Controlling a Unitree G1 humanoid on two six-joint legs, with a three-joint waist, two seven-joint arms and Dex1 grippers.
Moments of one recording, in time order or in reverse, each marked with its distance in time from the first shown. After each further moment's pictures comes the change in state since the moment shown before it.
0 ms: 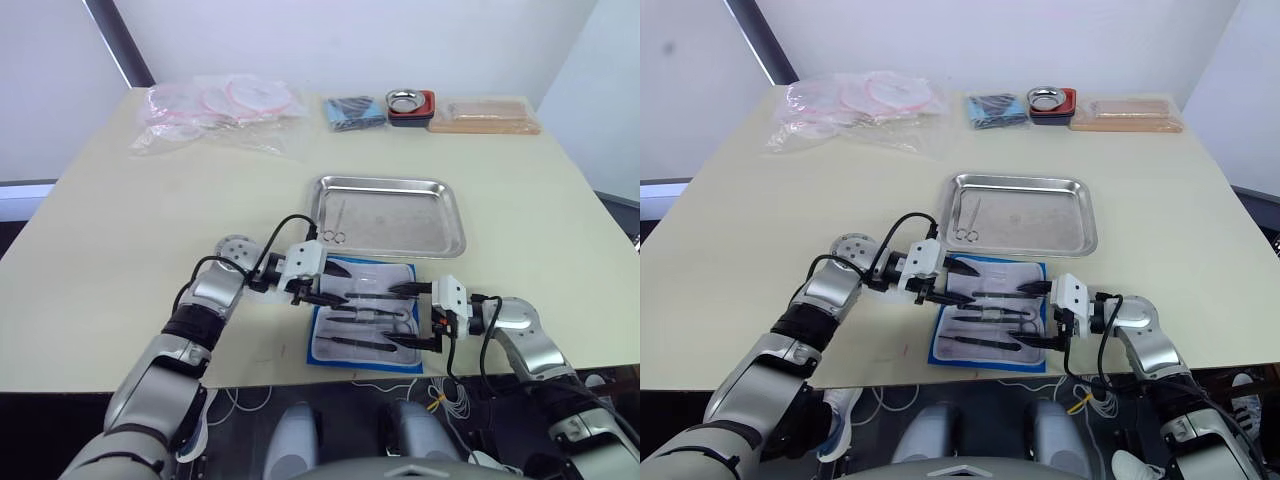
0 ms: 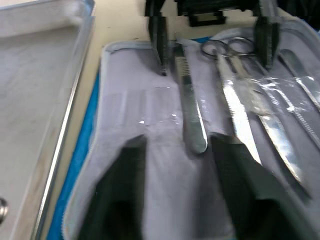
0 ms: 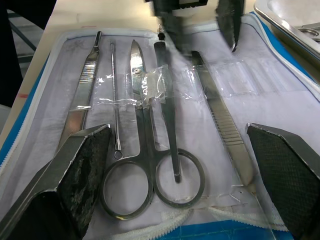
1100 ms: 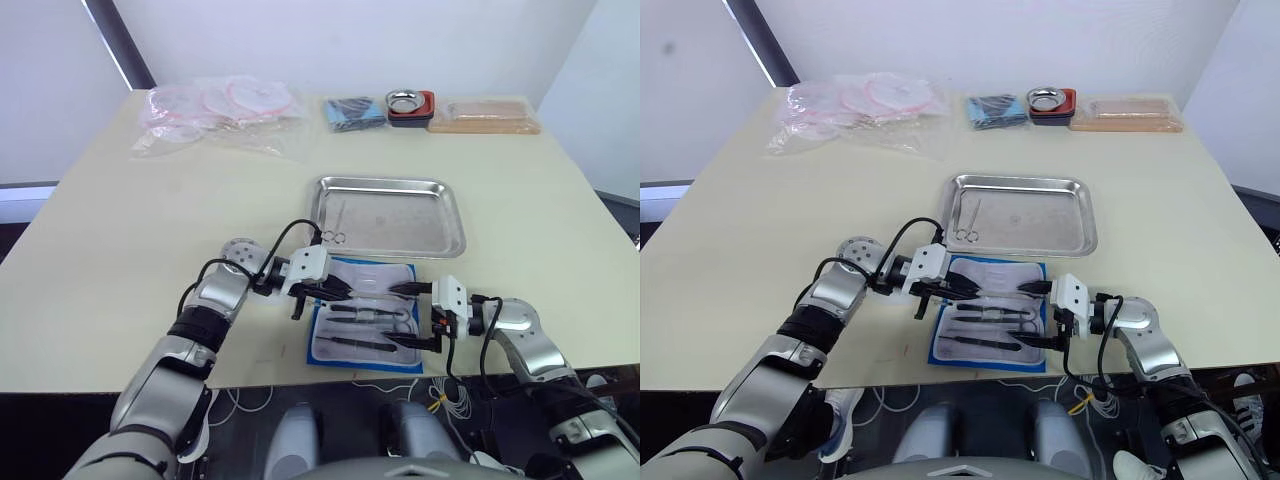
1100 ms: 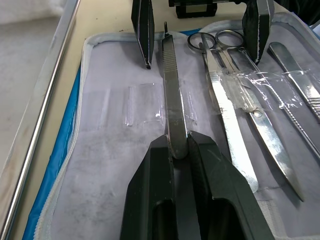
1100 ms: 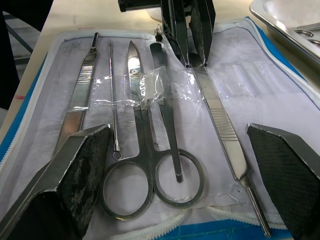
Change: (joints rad) left arm 0.005 0.010 -0.005 -0.045 0.039 0.059 -0.050; right arm 0.005 0.000 0.000 -0.007 0.000 0.001 -0.011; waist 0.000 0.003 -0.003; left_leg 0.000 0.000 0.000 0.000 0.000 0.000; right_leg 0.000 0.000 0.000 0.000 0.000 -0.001
